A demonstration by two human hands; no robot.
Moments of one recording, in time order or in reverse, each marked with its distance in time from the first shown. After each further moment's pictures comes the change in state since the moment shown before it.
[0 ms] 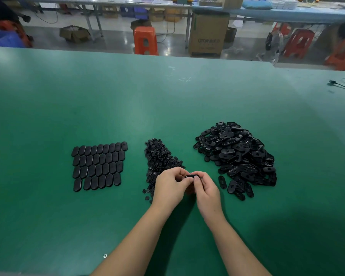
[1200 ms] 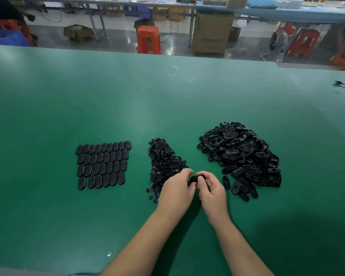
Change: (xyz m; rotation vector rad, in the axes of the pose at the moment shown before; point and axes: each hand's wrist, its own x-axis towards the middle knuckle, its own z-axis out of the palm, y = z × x) left_hand -0.009 -0.008 0.009 0.339 0.051 0.254; right_hand 0.001 -0.001 -0.001 0.099 0.031 0.042
